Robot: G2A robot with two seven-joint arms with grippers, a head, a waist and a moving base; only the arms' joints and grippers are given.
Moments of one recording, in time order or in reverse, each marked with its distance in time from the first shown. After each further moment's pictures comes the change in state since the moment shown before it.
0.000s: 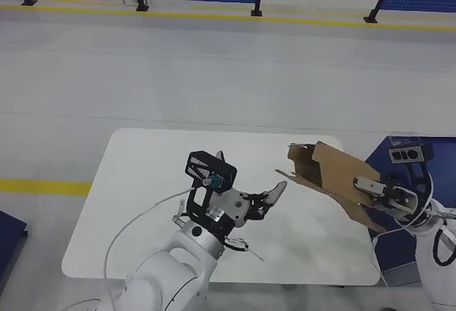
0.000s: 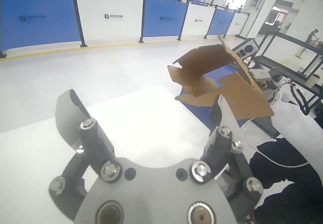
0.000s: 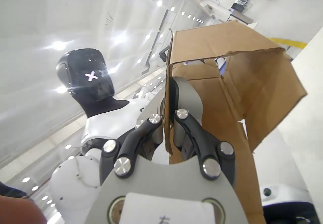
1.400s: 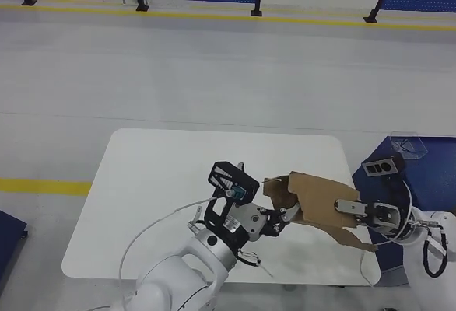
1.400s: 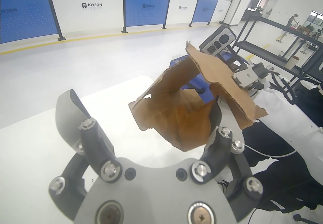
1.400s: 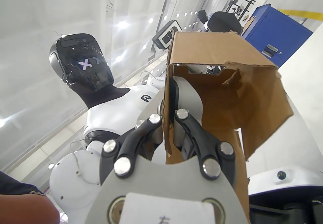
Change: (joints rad) left arm 0.045 -0.069 0.005 0.011 0.019 -0.112 -0.050; right arm -0.036 -0.011 -0.078 -0.073 0.059 0.116 0.071
